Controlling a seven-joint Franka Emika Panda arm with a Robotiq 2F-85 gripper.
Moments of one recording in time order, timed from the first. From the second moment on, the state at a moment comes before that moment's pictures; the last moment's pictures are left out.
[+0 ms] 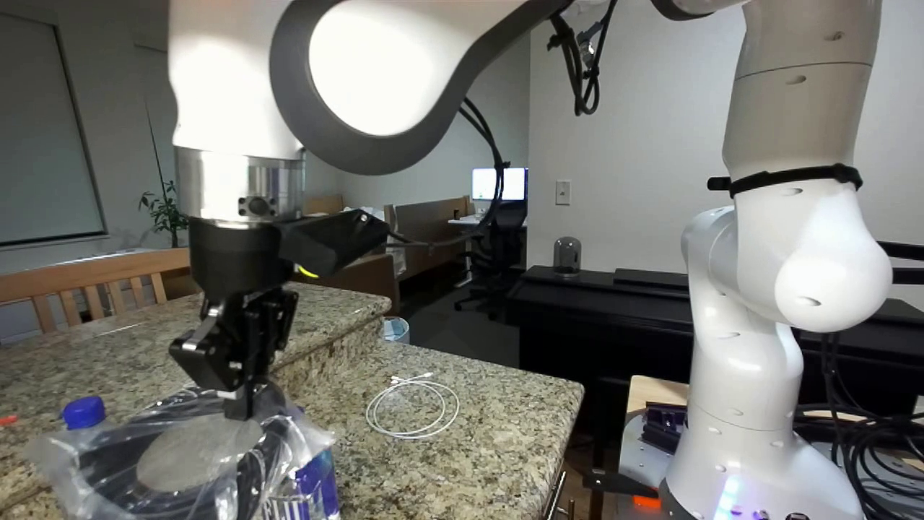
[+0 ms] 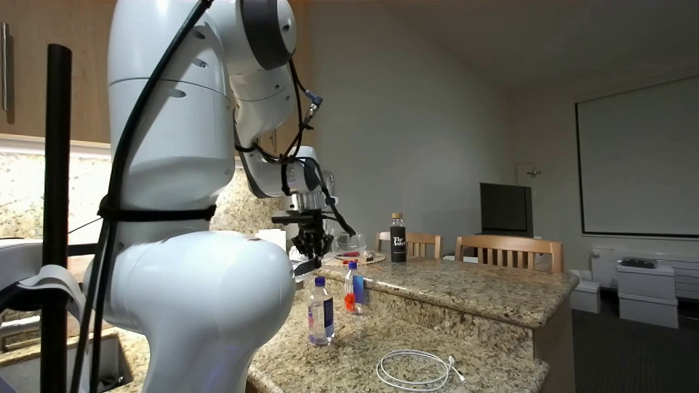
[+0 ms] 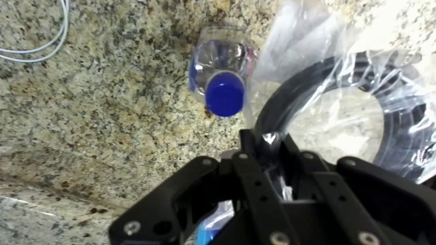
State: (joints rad) arm 0.31 -0.04 0.38 -2.21 -0.07 2.34 0.37
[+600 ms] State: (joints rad) arm 0.40 0.12 0.39 -2.09 -0.07 2.39 0.35
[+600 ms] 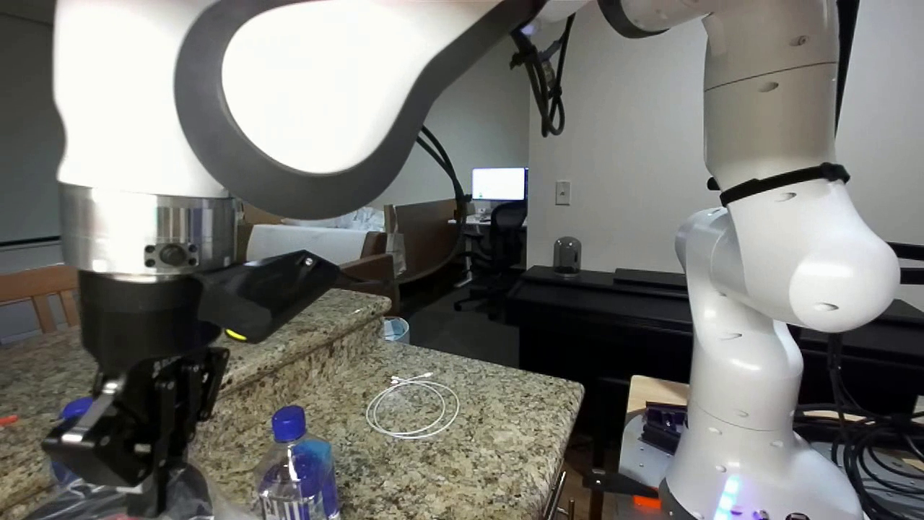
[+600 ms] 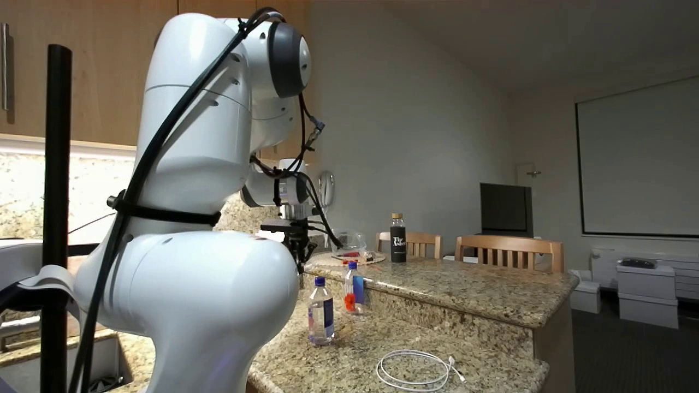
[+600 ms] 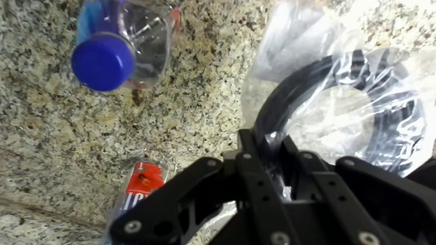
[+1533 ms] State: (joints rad) arm 0.43 0.29 0.35 -1.97 -0.04 2.36 0.29
